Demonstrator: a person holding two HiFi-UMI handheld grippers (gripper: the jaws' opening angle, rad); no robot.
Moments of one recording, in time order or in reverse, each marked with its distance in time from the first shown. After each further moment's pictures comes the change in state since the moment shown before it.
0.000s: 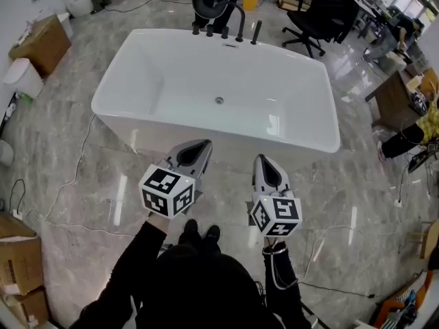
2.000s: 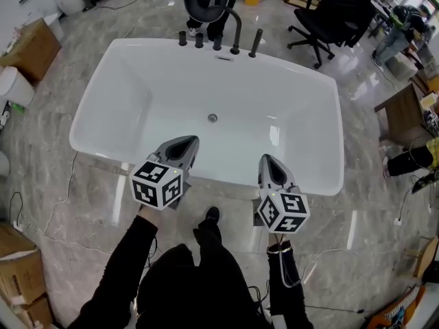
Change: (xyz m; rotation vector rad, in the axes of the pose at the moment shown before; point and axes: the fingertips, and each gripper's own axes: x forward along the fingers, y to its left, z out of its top) left arm 0.218 0.151 0.017 -0.048 0.102 0.089; right arm 0.213 -0.154 0.026 0.096 0.125 0.004
